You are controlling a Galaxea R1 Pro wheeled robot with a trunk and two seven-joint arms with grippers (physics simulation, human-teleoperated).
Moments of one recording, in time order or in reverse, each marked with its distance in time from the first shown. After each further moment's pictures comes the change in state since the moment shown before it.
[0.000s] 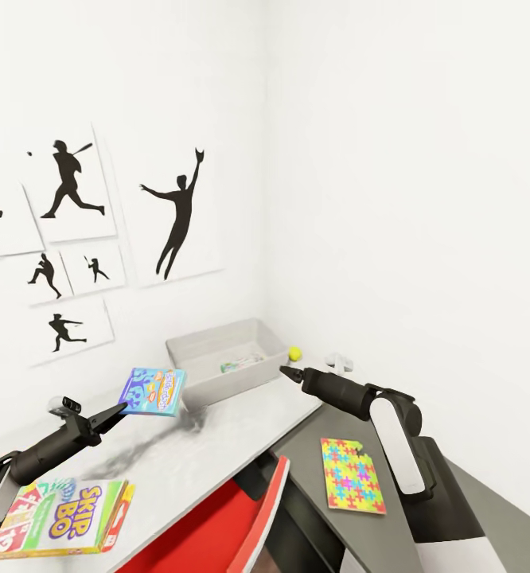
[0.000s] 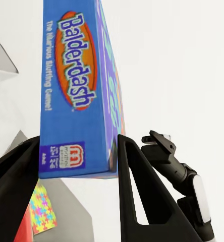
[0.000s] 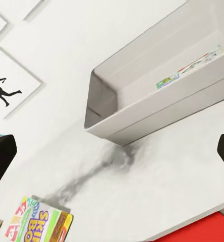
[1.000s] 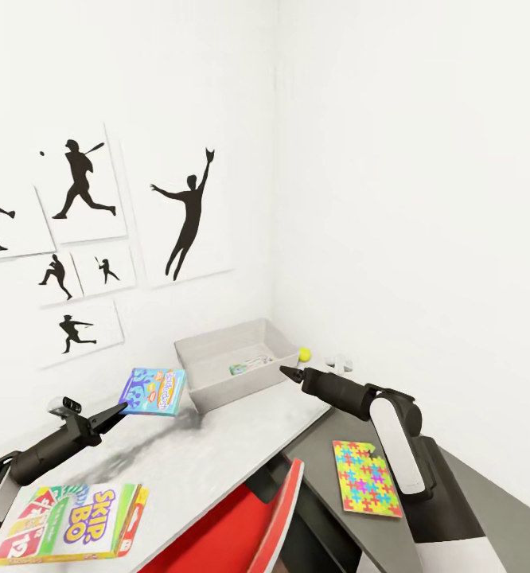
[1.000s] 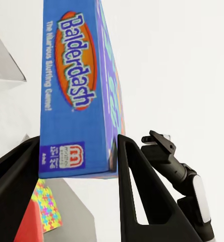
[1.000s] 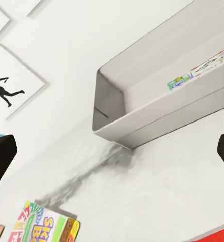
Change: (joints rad) left arm 0.000 -0.001 0.000 0.000 0.001 -0.001 0.000; right arm 0.000 0.000 0.000 0.000 0.000 0.000 0.000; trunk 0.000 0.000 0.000
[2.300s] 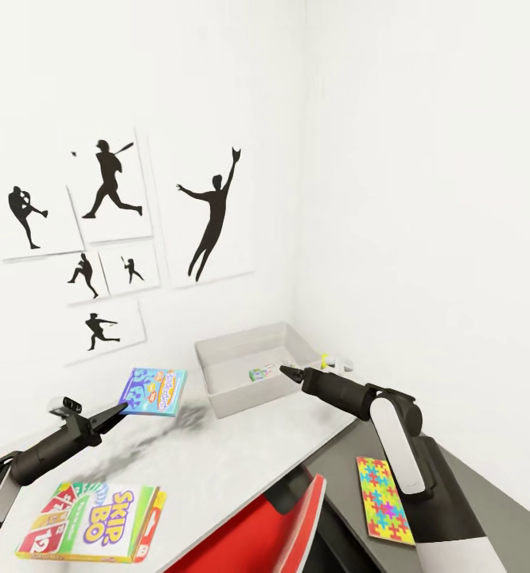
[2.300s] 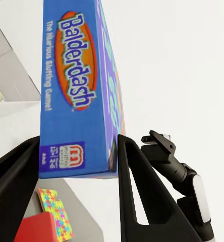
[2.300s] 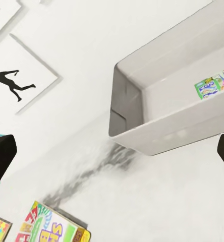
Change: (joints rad) left arm 0.000 -0.001 -0.001 0.000 0.000 0.000 0.000; right arm 0.000 0.000 -0.001 0.000 0.001 0.000 0.003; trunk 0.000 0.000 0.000
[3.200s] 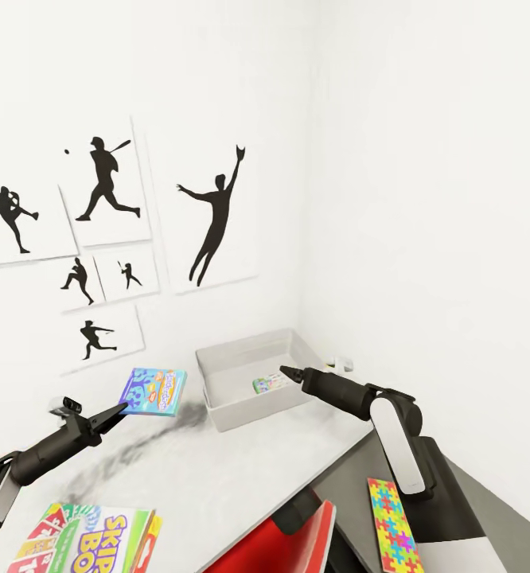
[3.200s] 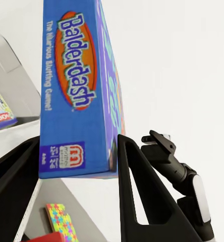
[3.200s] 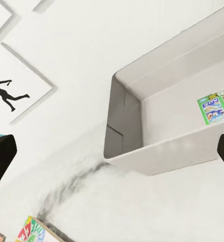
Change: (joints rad) left arm 0.000 0.000 0.000 0.000 0.000 0.000 0.000; right arm 0.000 -0.001 0.001 0.000 -0.001 0.000 -0.002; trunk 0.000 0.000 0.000
